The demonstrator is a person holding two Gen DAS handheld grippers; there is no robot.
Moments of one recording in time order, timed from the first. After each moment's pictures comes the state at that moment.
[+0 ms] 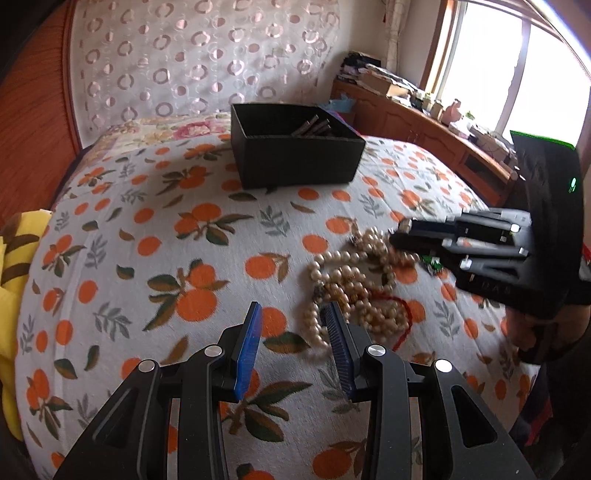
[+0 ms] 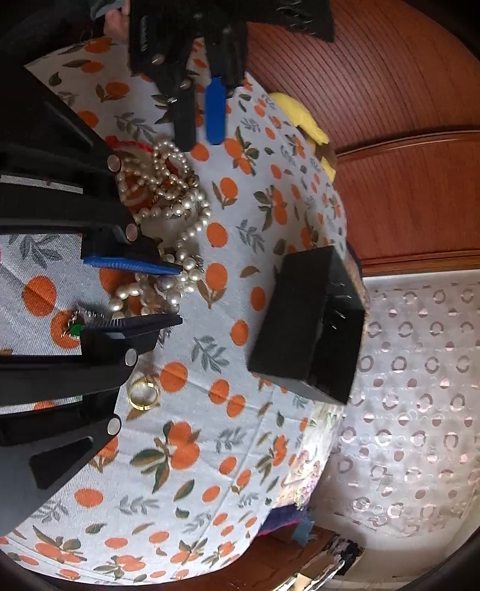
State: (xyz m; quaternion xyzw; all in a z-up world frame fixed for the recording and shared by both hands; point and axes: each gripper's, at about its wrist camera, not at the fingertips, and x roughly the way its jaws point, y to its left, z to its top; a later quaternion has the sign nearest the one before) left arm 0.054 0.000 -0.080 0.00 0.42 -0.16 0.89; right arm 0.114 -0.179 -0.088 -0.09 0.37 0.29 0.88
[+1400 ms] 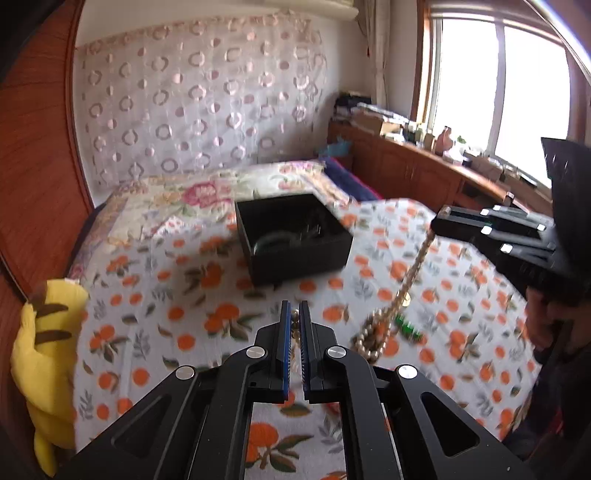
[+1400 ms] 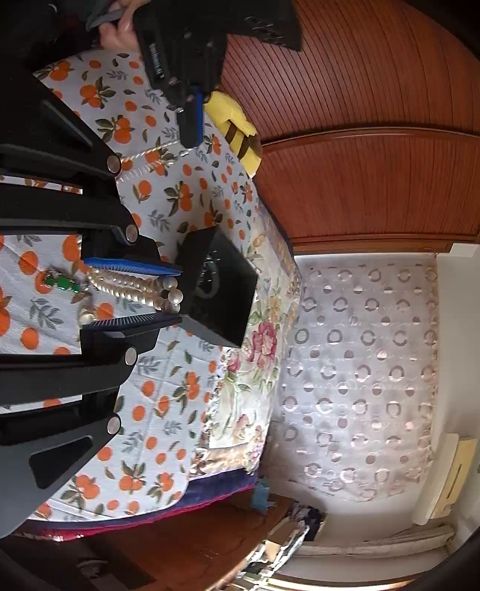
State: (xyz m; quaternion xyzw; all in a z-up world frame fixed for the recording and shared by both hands) left arm 0.055 -0.003 0.006 0.03 0.32 -0.15 0.94; right arm 0.098 -0.212 0.007 -0.07 0.26 0.26 0.93
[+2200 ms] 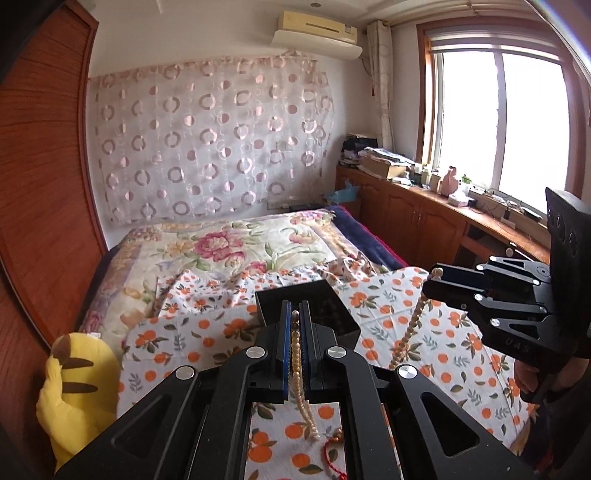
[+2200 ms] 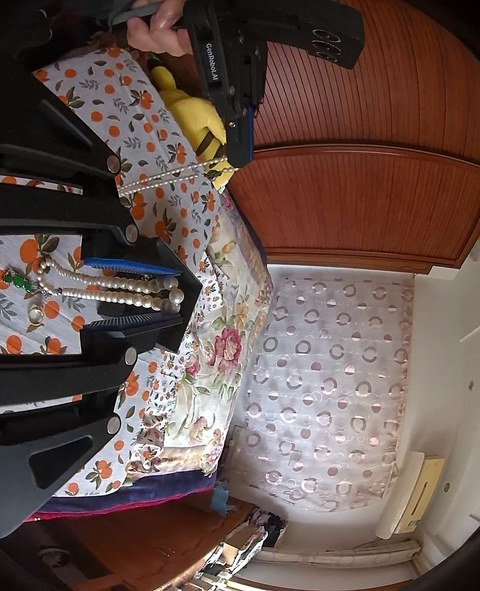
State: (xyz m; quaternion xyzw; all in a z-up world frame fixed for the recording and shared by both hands) left arm 0.074 0.003 0.091 0.03 0.25 -0.13 0.96; right arm 0.107 -0.198 0.067 -0.10 0.21 0.27 0.93
